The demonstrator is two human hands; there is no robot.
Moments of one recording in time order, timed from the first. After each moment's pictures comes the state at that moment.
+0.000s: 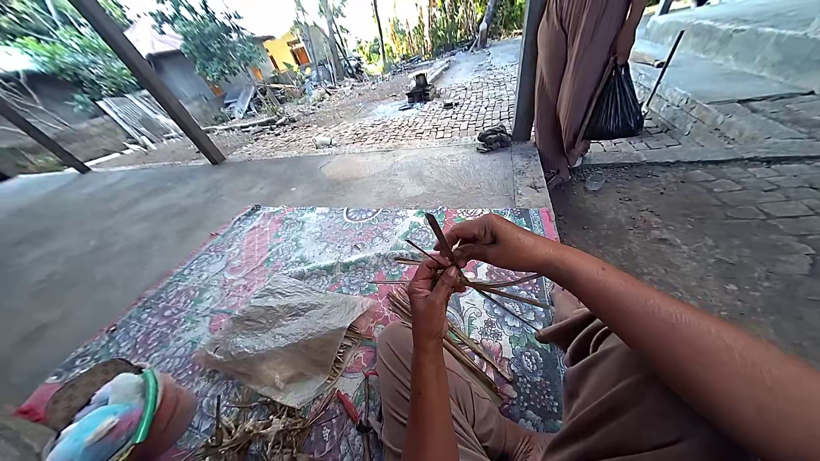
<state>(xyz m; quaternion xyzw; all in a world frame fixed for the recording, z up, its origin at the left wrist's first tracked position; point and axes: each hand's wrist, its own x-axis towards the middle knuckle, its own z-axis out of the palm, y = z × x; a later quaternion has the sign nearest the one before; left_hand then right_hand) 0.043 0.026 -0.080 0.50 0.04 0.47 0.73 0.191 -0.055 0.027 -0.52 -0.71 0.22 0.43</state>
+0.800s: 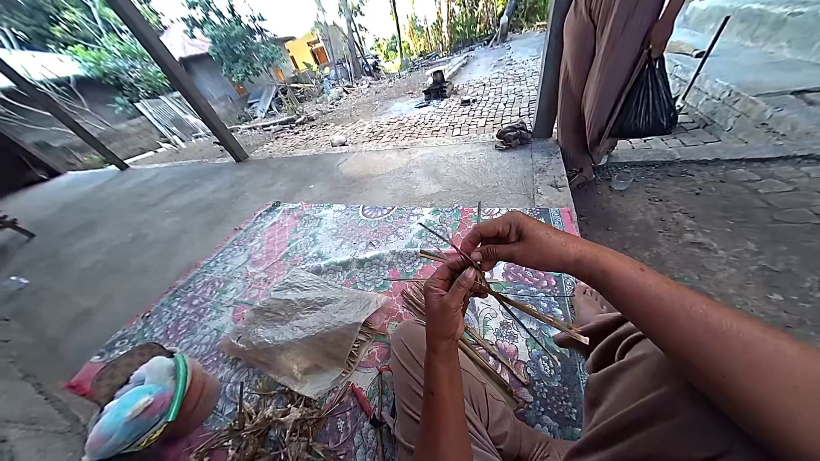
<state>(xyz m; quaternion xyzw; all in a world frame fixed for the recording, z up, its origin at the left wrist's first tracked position) 0.040 0.016 -0.073 0.46 0.03 0.45 0.76 0.198 -0.063 0.028 -0.50 -0.68 0.29 0.45</state>
